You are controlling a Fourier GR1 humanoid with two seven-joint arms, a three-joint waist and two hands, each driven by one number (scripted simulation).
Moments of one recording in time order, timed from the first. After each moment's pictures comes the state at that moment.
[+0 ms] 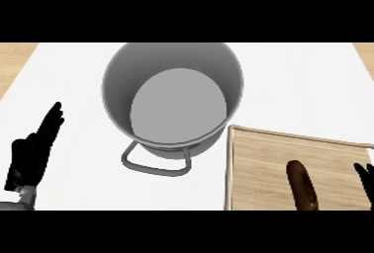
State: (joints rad) left arm -0.02 0.50 -0.13 -1.50 0.13 0.24 0.10; right arm 0.35 -0.73 0.30 -2.28 0.78 0.22 1.03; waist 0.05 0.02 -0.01
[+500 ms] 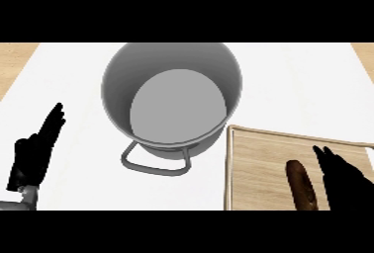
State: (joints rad) left arm -0.02 0.49 -0.13 -1.49 0.11 0.24 0.10; right arm 0.08 -0.56 0.39 -2.08 0.69 0.37 1.11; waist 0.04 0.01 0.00
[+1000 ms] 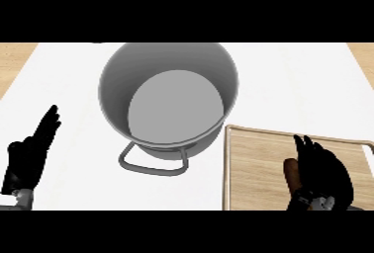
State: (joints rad) left arm 0.01 0.49 -0.10 -1.50 0.11 0.23 0.09; right arm -0.07 -0.44 0.42 -1.87 0.74 0.46 1.14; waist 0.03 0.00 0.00
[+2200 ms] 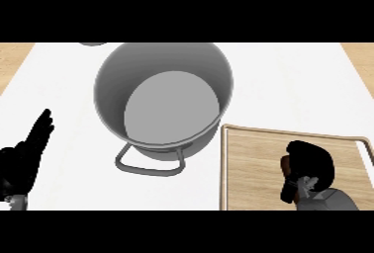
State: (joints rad) left arm 0.05 0.46 -0.03 -1.52 0.08 0.19 0.09; right arm -0.12 -0.28 0.30 -1.65 0.93 0.60 1.02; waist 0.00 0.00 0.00
